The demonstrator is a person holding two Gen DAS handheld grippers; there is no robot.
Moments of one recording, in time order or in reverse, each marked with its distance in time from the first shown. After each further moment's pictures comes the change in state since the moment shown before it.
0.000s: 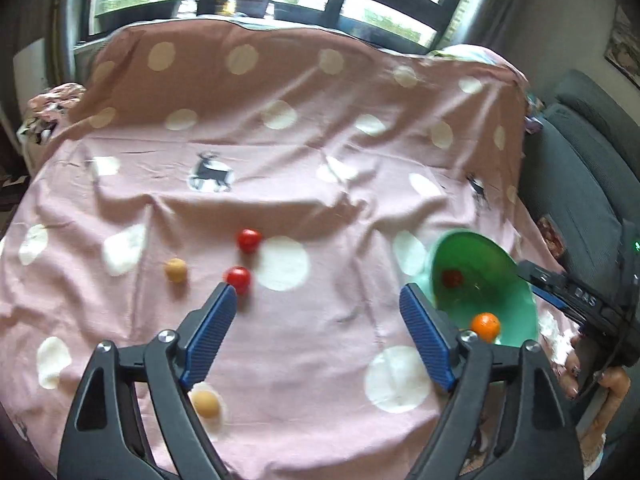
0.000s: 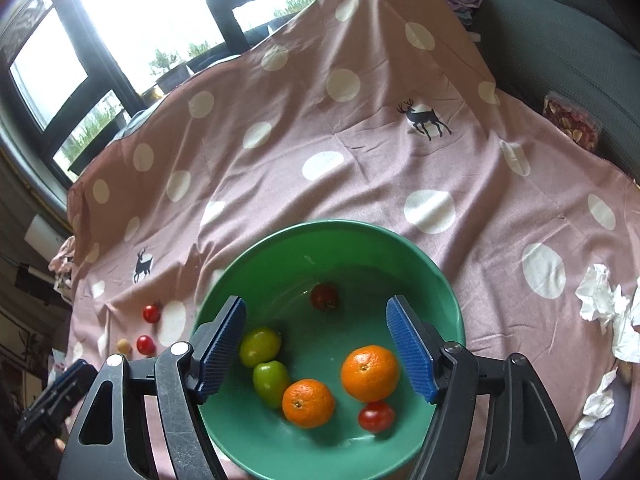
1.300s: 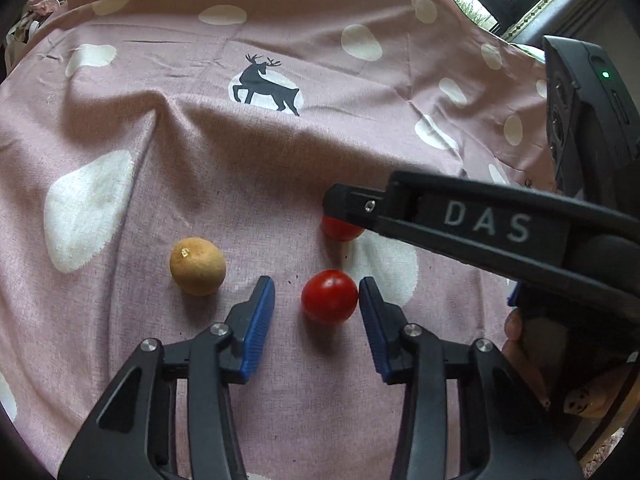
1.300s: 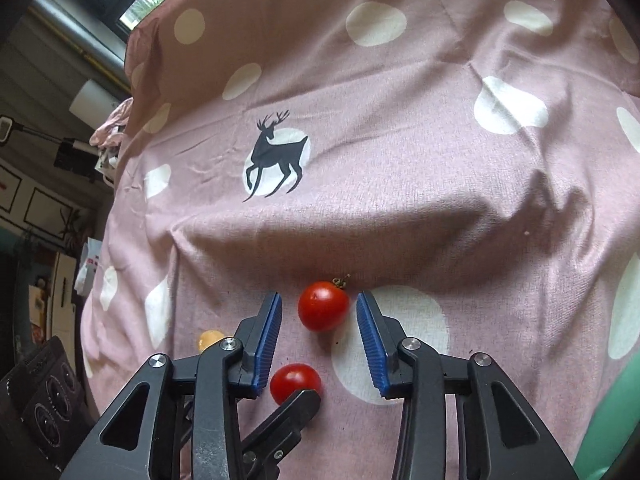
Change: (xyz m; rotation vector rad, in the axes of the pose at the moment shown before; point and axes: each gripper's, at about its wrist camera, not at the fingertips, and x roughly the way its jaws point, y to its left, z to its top) left arm 0.121 0.088 -0.006 -0.179 0.210 -0.088; right arm 0.192 0.229 -0.026 -0.289 0.415 0.247
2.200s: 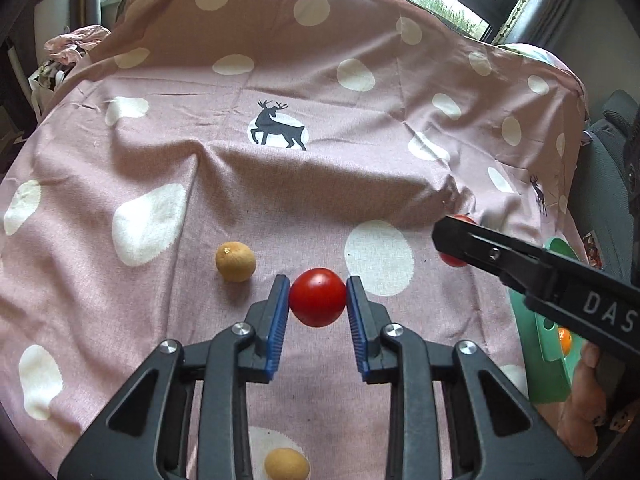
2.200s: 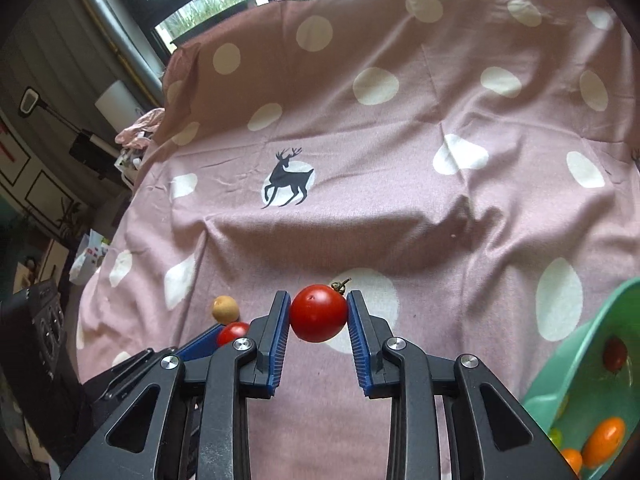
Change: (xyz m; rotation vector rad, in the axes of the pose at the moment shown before) left arm -0.047 -0.018 -0.020 0.090 -0.118 0.119; right arm -0.078 0.003 -0.041 -0.112 -0.173 -0.031
